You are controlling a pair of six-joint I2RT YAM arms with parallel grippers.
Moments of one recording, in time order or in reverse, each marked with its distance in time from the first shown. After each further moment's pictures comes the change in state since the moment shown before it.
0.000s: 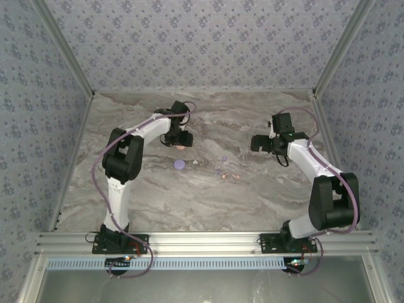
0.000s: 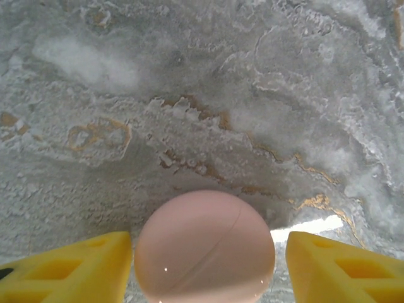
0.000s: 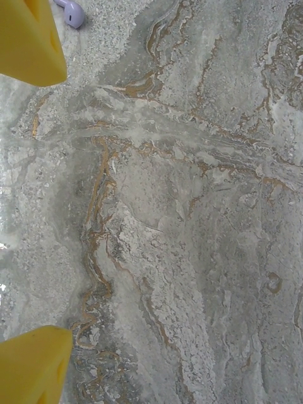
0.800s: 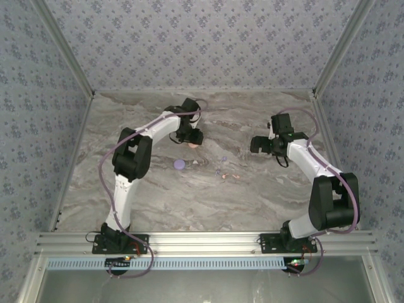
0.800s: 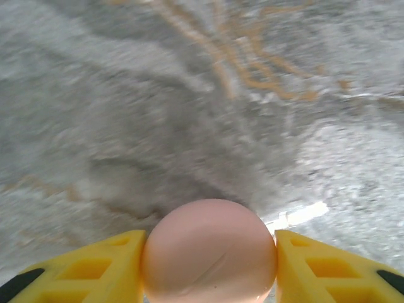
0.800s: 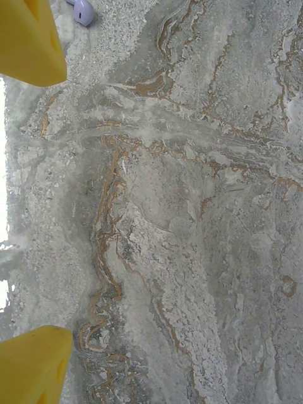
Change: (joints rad) left arm -0.071 0.104 0.186 -0.037 0.095 0.070; right arm 0.006 0.000 0.000 -0.022 0.000 0.000
